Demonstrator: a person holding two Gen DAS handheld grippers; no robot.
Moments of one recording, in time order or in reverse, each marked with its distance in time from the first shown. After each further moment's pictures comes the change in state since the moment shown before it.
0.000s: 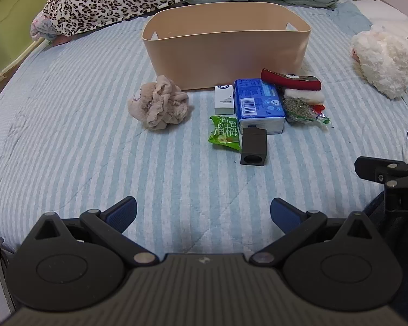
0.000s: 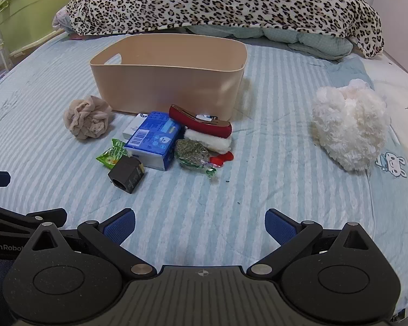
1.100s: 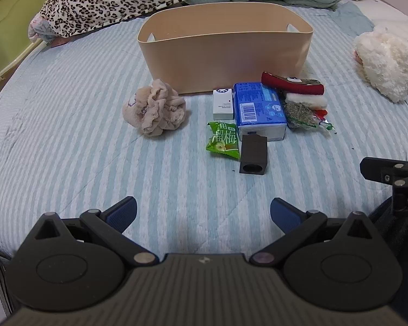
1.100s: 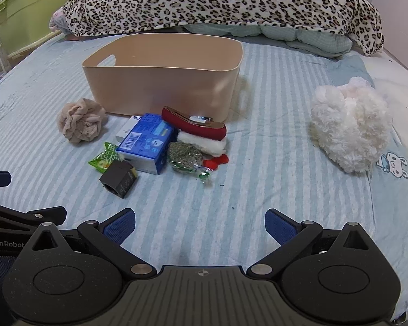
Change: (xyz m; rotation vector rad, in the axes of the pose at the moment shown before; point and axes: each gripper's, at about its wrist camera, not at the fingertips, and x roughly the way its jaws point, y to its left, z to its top) left arm 0.012 -0.003 0.010 0.002 -0.003 -0.002; right arm 0.011 -0.012 0.006 0.013 0.006 0.004
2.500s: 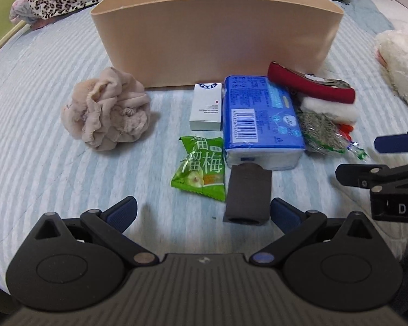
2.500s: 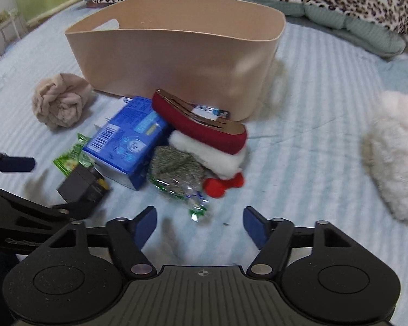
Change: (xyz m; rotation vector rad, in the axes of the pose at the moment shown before) left arm 0.106 -0.020 0.036 -0.059 0.052 -0.043; right arm 0.110 -0.016 0.040 -0.125 0.099 0.126
